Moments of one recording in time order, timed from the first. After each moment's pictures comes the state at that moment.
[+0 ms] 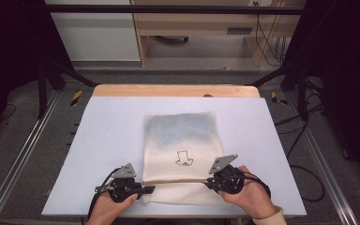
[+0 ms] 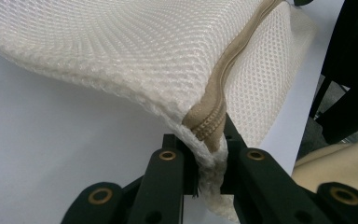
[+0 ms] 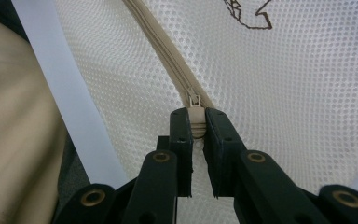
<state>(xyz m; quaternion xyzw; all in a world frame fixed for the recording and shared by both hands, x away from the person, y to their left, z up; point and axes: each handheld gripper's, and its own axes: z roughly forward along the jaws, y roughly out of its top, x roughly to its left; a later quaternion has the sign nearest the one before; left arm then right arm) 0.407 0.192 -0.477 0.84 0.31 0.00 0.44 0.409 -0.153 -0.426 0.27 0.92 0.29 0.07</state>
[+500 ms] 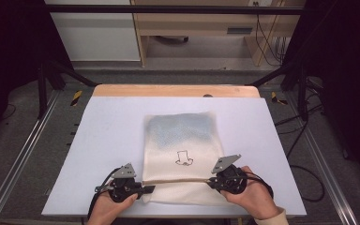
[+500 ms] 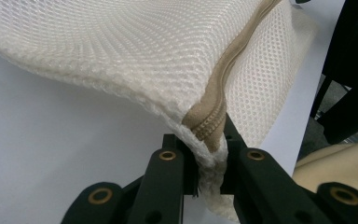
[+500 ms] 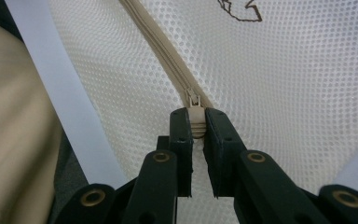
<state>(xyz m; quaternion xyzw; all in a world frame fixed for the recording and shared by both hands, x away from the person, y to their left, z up) 0.407 0.192 -0.476 0.84 0.31 0.01 0.44 0.408 -0.160 -0.426 0.28 0.92 0.28 0.08</state>
